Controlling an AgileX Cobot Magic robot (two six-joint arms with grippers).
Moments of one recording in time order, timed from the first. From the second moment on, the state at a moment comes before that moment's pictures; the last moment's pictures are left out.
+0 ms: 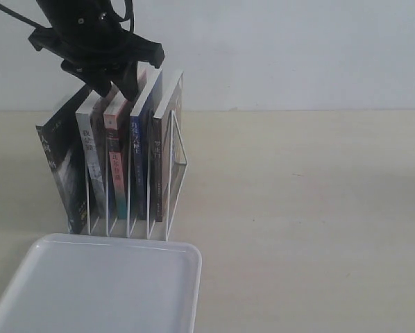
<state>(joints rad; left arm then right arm) -0.45 1.89 -1.85 0.04 1.22 -0.12 0.08 0.01 0.00 0.21 0.33 -0.09</state>
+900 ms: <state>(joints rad) -0.45 1.89 -1.85 0.07 1.22 -0.18 0.08 0.01 0.00 0.21 0.33 -0.09</state>
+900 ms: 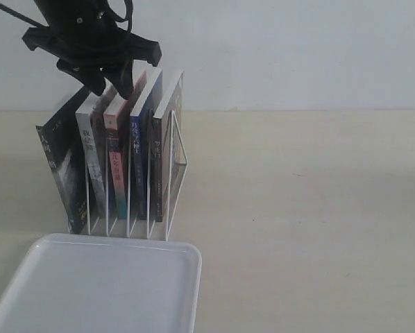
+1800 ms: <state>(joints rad) -0.45 1.92 -1.85 0.03 1.22 -0.18 0.08 0.01 0.00 0.21 0.32 -0.09</state>
